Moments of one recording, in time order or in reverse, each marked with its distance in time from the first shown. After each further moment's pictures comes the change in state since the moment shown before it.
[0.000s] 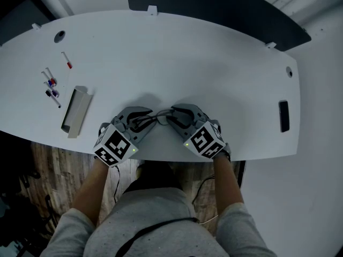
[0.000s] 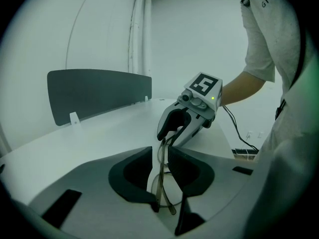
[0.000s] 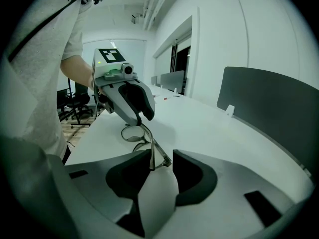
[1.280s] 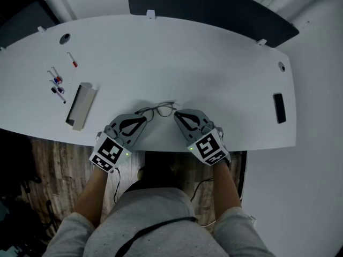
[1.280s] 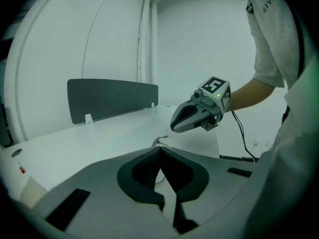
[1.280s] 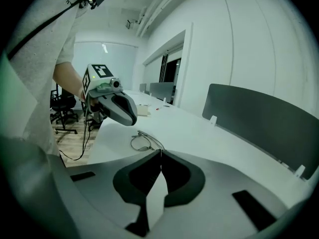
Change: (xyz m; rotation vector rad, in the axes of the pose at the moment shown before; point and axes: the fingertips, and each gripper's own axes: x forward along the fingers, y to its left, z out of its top) left arm -0.054 -0.031 -0.005 -0.058 -0.087 0.106; right arm -0.053 0.030 0.019 0.050 -0.068 -0.180
